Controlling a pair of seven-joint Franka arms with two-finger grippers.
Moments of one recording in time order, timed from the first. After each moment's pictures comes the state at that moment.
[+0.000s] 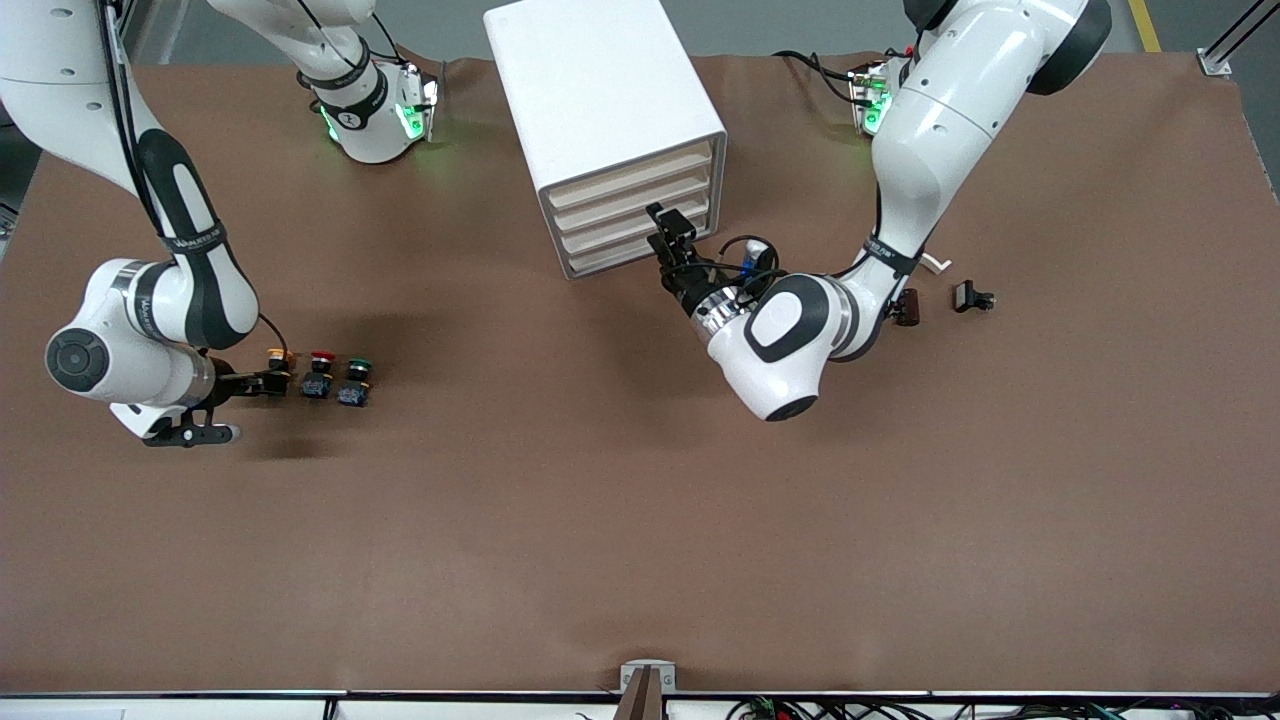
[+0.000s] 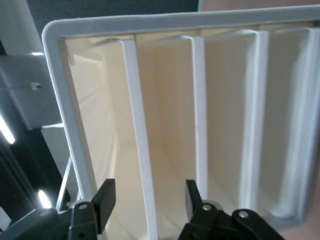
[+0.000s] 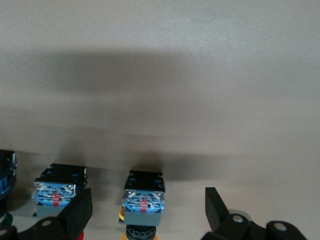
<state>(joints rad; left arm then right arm) -0.39 0.80 -0.24 -1.46 -0.96 1.36 -2.32 -0.10 0.49 -0.08 -1.99 -0.05 2.29 -0.20</state>
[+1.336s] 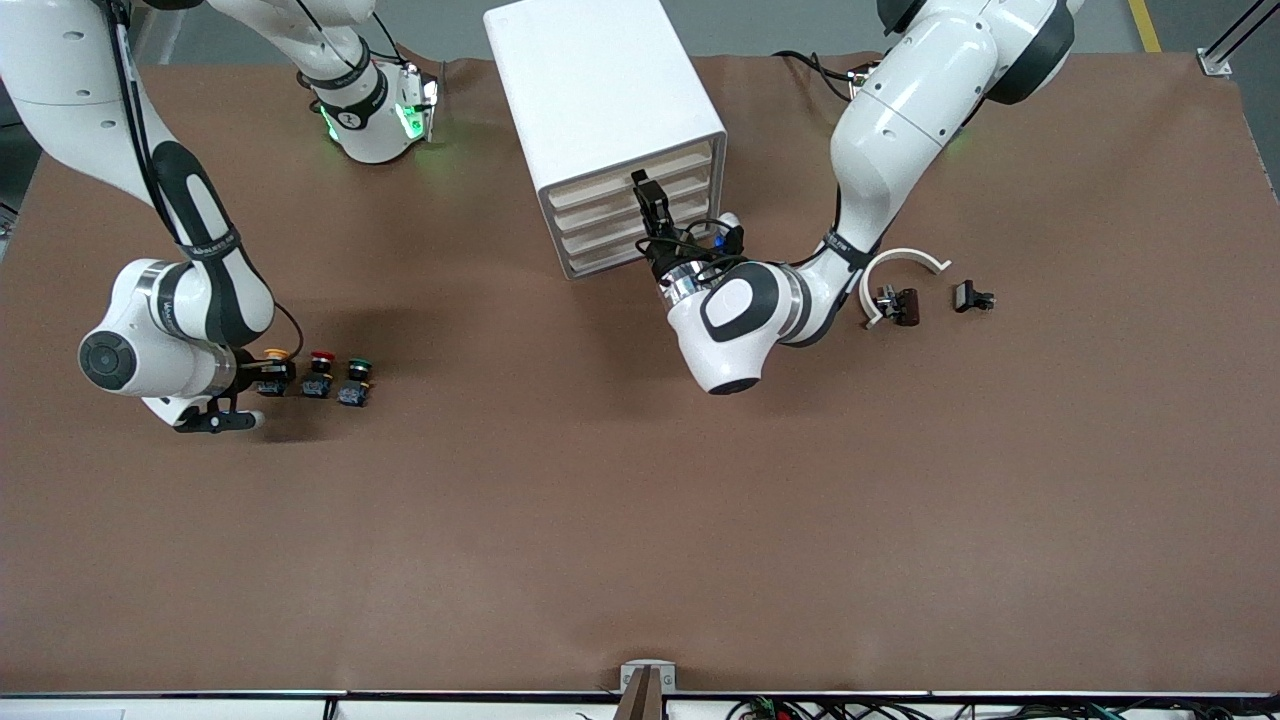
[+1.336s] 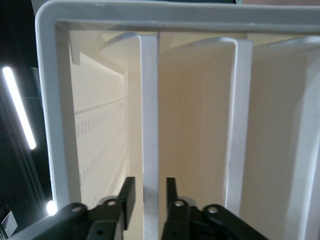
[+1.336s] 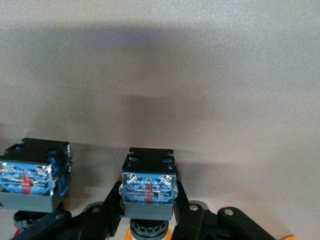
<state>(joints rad) -0.47 0.85 -0.24 -1.46 -1.00 1.29 -2.41 -0.11 0.51 -0.08 -2.05 -0.04 2.29 -0.21</state>
